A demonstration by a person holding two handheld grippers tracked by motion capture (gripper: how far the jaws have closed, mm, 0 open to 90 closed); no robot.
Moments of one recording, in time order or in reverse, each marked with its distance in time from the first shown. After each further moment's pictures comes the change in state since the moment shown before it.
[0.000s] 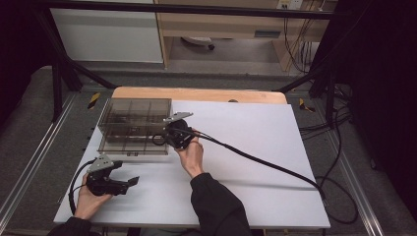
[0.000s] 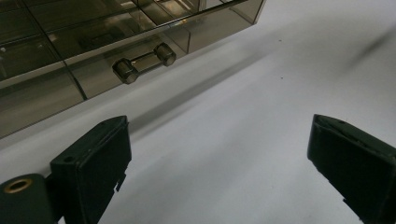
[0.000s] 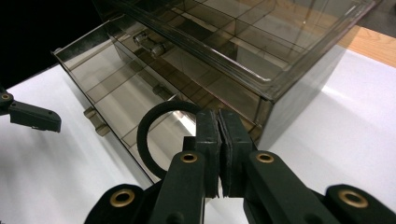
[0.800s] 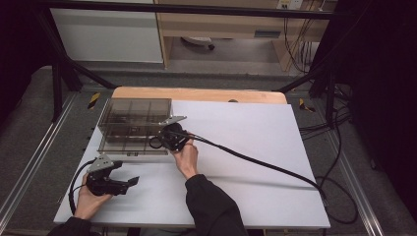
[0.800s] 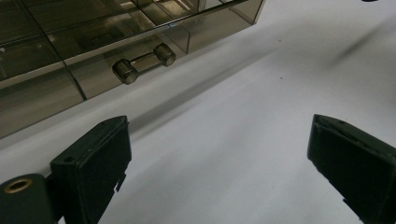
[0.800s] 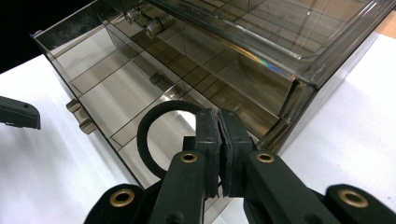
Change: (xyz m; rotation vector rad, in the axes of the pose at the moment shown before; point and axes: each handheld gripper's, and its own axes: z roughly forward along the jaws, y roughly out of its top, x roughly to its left) left arm 0.000 0.000 0.000 0.000 -0.002 0.001; right arm 0.003 -0.011 0.027 0.031 0.004 0.005
